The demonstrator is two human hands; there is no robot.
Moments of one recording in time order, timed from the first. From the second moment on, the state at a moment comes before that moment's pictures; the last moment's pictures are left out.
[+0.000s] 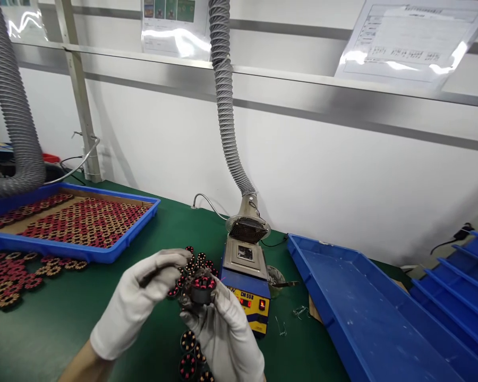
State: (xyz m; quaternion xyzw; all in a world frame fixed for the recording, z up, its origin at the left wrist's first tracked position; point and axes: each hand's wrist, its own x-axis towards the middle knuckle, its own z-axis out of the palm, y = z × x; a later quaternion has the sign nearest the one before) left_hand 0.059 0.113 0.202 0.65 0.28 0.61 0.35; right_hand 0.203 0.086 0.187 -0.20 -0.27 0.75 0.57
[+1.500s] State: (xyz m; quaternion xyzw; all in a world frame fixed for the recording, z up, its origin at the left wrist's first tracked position) left_hand 0.052 0.113 0.205 0.57 0.28 0.66 0.40; right_hand 0.197 0.086 0.185 -0.15 -0.24 0.79 0.54
